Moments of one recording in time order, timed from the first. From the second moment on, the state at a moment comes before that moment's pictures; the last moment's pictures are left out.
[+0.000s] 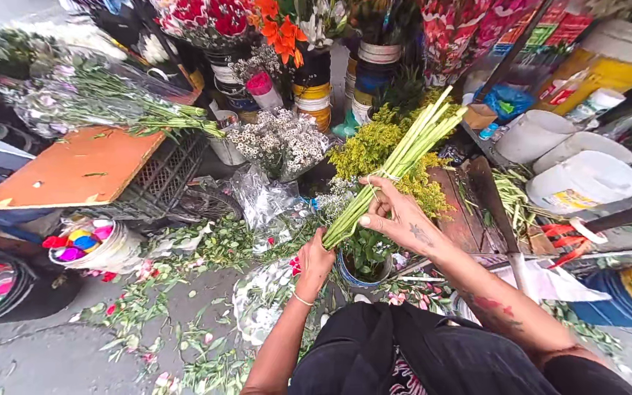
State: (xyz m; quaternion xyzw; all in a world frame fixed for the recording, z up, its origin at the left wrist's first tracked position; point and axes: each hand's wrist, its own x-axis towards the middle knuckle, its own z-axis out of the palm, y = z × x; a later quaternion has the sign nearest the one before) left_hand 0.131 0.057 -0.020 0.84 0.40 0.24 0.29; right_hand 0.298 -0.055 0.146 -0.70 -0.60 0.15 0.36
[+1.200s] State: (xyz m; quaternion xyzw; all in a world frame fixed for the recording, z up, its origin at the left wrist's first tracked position) left_hand 0.080 0.106 -0.037 0.95 0.21 0.04 0.23; right_hand 0.209 -0.012 0.123 -0.57 -0.66 0.46 -0.11
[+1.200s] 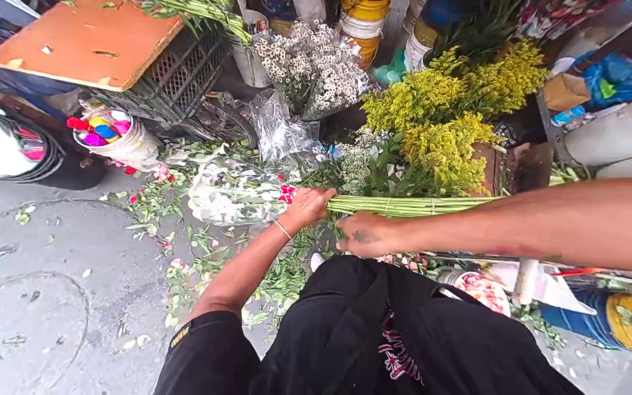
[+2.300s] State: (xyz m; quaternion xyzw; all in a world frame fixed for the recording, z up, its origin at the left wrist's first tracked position) left_hand 0.017 0.095 -0.040 0.95 0.11 0.11 0.29; right_hand 0.250 0.039 0.136 -0.41 -0.77 0.48 -0.10
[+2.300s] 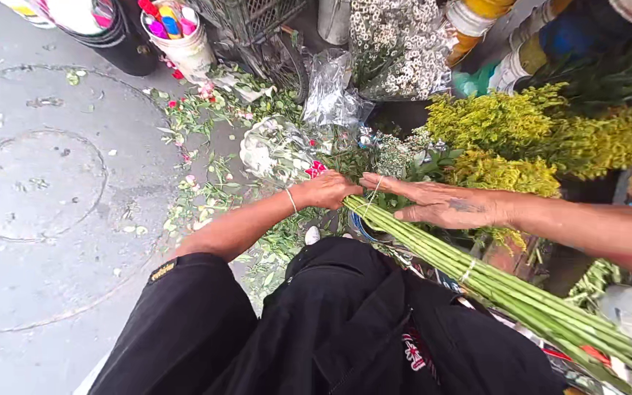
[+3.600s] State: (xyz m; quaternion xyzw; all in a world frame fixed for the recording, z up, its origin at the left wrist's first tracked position) left_hand 0.109 0.078 0.028 0.91 0.37 0.16 0.05; right_hand 0.308 -0.004 0.125 -0.53 -0.81 0.20 0.13
